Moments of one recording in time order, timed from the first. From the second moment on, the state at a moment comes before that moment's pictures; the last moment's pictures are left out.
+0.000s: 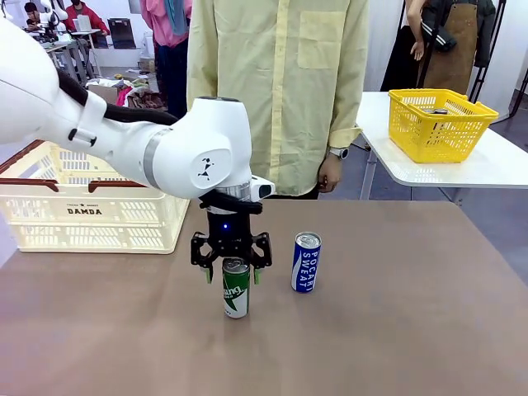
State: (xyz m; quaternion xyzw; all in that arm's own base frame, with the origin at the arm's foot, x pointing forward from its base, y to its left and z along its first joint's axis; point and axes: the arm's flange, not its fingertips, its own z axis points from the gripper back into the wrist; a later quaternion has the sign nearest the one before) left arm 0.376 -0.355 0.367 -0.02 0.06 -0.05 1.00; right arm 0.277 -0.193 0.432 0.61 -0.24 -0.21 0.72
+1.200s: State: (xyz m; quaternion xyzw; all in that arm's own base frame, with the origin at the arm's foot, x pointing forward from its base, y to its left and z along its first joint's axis) left arm 0.373 -0.368 0.368 -0.01 0.10 -0.10 0.99; right arm 0.277 -0.193 0.432 0.61 -0.24 -0.21 0.72
